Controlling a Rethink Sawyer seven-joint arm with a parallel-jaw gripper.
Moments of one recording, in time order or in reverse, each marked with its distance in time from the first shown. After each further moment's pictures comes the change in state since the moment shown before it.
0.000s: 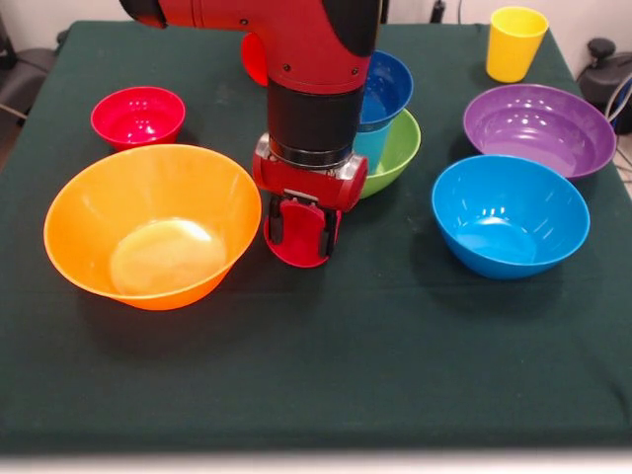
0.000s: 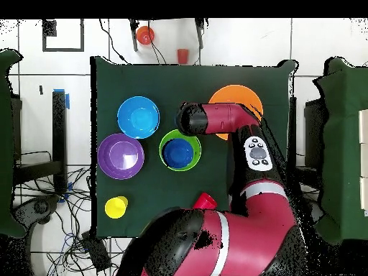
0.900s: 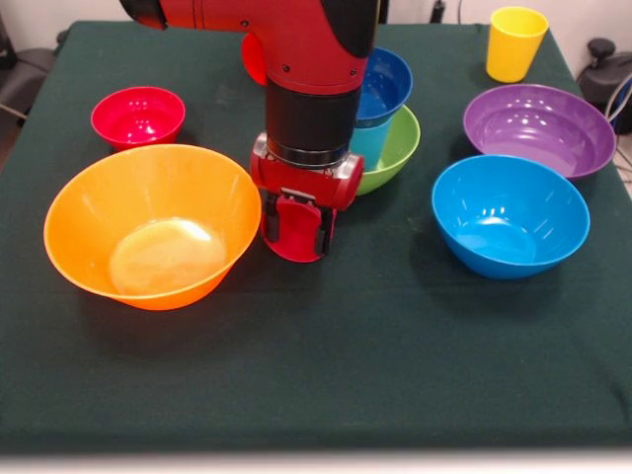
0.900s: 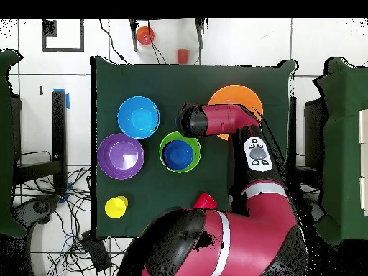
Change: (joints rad) arm -0.004 0.002 0.001 0.002 -0.024 0.000 0.000
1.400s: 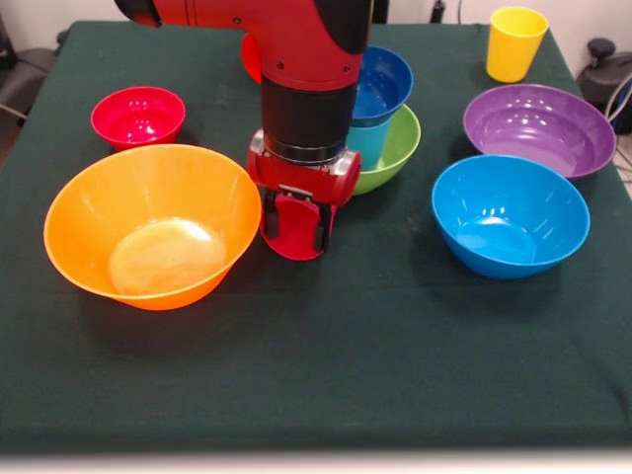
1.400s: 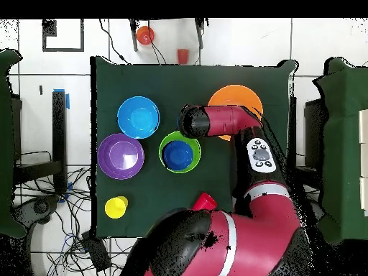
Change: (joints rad) arm -0.018 -0.010 0.016 0.020 0.009 0.000 0.000
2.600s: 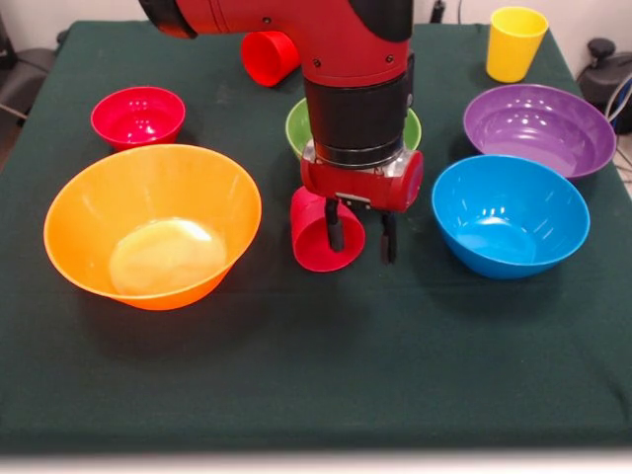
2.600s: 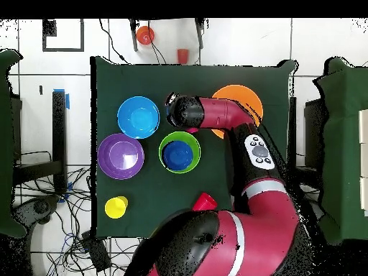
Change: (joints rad) arm -0.019 -0.006 0.099 0.009 0.153 -0.015 0.000
